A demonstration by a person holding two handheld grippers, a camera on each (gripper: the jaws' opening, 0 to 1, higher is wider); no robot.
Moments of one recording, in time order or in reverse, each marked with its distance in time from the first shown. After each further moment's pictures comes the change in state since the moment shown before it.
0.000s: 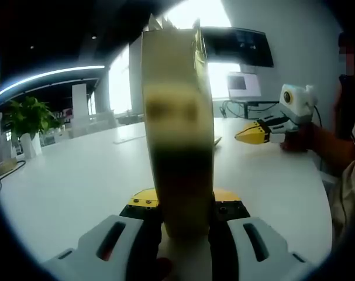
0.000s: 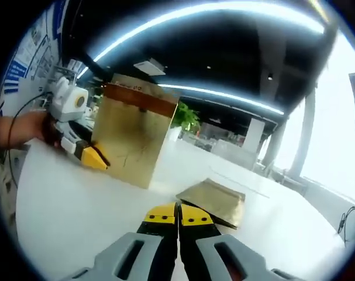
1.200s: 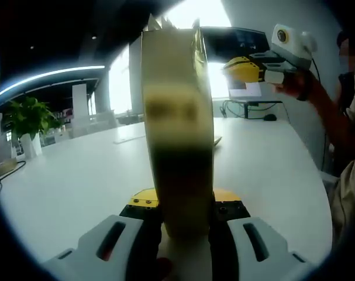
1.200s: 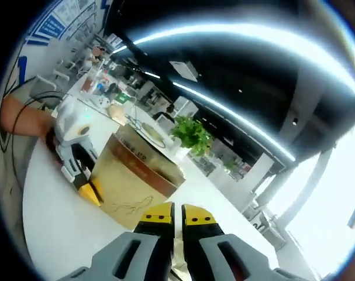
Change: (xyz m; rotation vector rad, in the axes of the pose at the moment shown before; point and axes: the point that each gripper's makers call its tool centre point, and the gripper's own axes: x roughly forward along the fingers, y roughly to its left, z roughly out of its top) left arm 0.000 0.000 0.000 0.002 0.001 0.001; right arm 0.012 0.002 0.127 -0.352 -0.055 0.090
